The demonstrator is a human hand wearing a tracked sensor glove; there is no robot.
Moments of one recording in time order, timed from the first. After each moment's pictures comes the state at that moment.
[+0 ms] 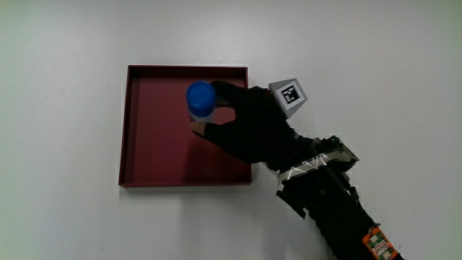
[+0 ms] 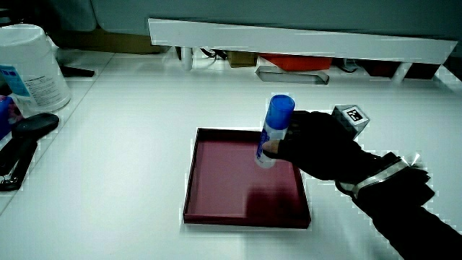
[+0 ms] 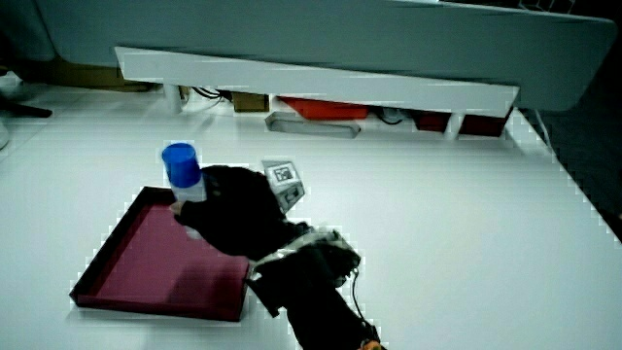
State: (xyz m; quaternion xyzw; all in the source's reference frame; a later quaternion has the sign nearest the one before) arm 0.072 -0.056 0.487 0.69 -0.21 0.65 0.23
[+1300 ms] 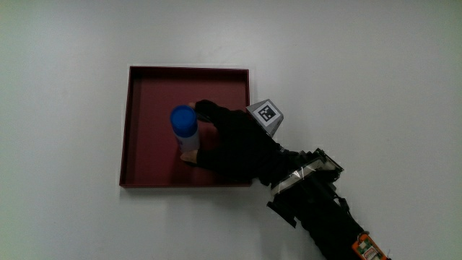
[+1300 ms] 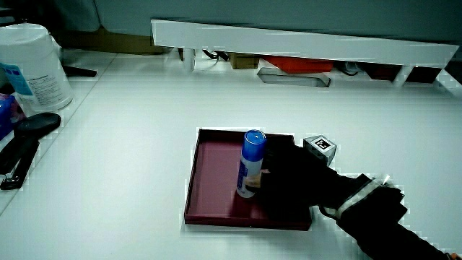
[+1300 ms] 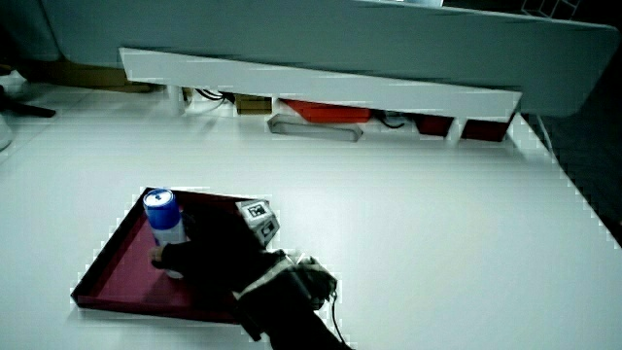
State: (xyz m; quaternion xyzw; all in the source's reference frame) arm 0.082 -0.038 0.498 0.69 -0.21 0.60 0.35
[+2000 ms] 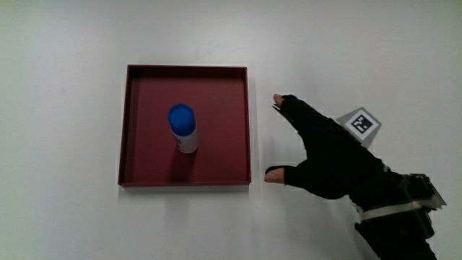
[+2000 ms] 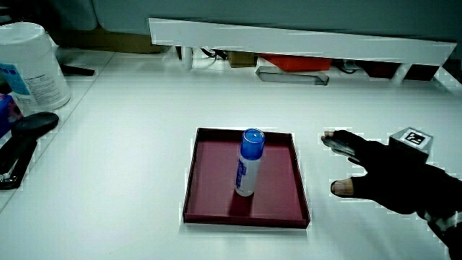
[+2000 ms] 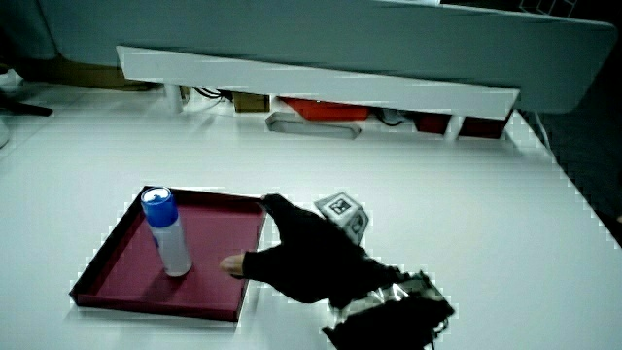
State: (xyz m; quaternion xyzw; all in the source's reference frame) arm 0.201 -0.018 0.447 0.75 -0.19 0.52 0.37
